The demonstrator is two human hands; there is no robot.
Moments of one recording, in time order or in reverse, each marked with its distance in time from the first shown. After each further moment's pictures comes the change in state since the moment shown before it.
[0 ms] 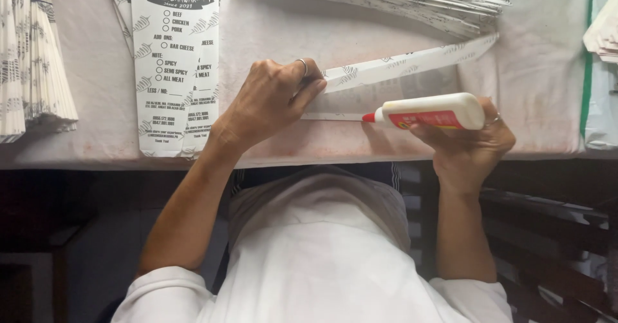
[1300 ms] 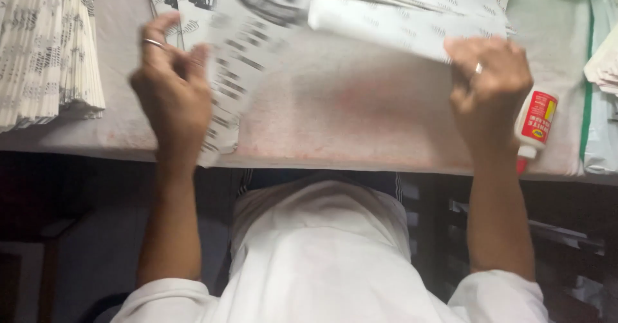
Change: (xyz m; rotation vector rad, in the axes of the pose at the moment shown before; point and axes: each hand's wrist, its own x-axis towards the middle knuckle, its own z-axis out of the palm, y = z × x) left_hand -0.068 -0.012 -0.070 0.056 0.707 -0.436; right_hand 0.104 -0.002 0.015 -0.916 -0.366 -0.983
